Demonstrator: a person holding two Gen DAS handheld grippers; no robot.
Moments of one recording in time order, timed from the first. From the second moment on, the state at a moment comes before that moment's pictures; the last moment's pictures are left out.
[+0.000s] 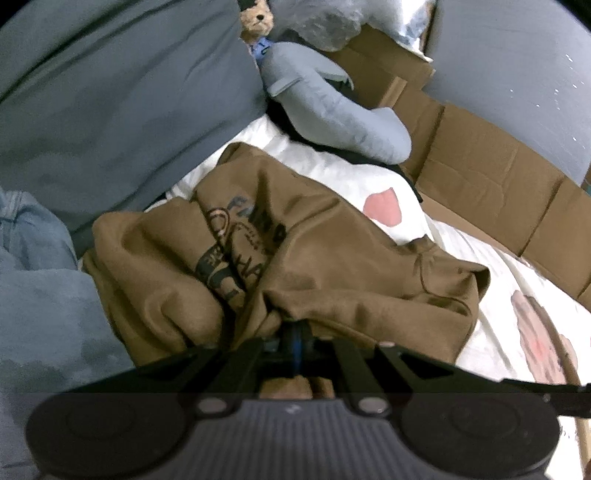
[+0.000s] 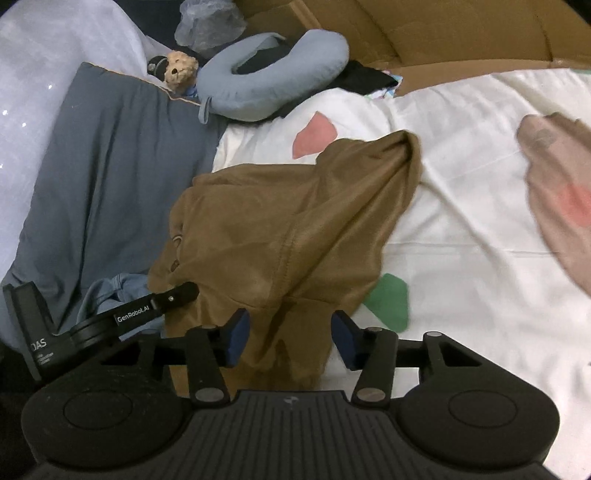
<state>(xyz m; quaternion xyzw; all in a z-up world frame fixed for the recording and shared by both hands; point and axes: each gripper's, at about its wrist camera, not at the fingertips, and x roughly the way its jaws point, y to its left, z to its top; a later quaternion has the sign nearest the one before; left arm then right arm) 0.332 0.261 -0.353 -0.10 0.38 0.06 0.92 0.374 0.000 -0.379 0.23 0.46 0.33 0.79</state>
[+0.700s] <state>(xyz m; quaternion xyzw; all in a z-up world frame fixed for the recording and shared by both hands) 0.333 0.273 -0.361 -0.14 0.38 0.05 0.91 0.407 0.054 -0.394 0.21 0.46 0.34 0.79</state>
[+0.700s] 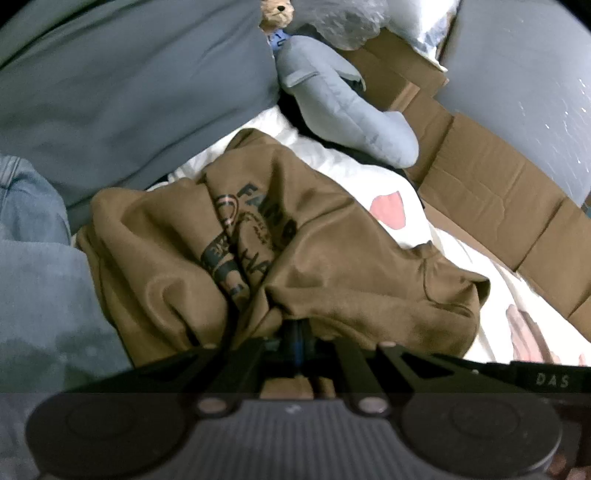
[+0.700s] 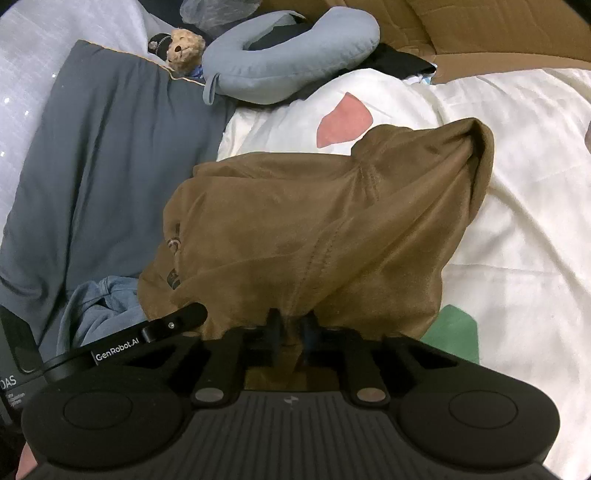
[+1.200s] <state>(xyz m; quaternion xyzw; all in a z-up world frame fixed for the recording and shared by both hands) 0.276 0.232 -0.335 -0.13 0.38 0.01 0.91 0.396 -0.020 -0.343 0.17 0.46 0.35 0.80</state>
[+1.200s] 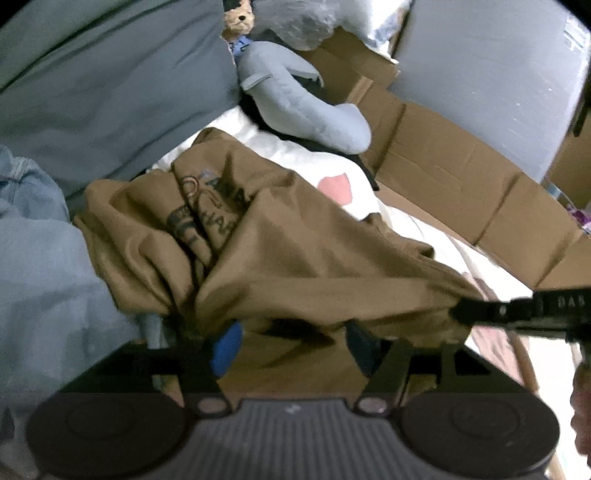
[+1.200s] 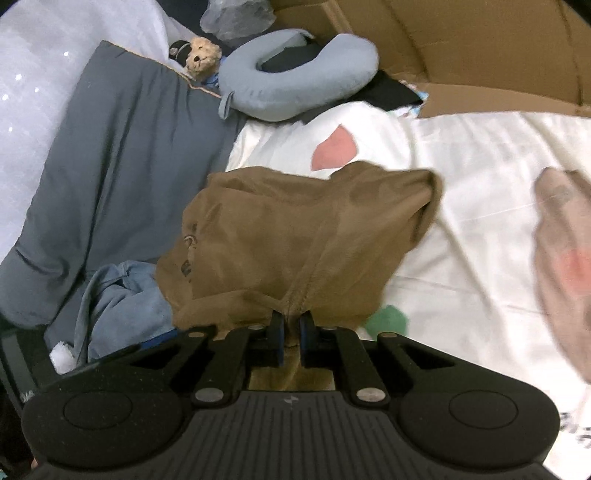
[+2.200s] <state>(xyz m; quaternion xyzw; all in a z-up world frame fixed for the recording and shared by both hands) 0.294 0.250 -0.392 -0.06 0.42 0.08 0.90 0.476 -0.145 -0.297 0.06 0.44 0.23 0.87</state>
